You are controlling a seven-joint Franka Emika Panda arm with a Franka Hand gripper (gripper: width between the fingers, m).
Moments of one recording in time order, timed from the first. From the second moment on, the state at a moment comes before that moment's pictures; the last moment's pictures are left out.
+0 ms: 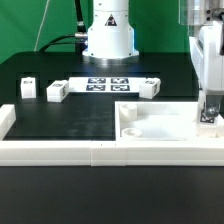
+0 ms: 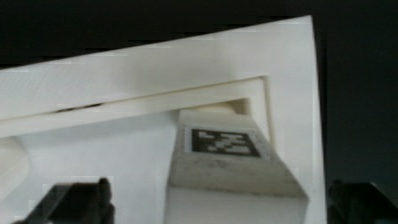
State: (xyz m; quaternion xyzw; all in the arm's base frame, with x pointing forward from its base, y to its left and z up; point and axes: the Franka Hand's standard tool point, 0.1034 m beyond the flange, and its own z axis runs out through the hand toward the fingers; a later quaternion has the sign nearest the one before) arm 0.634 0.121 0.072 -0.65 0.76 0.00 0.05
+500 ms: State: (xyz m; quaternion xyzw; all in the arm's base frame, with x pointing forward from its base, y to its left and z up) arm 0.634 0.126 0.073 -0.80 0.59 -0.01 0.05
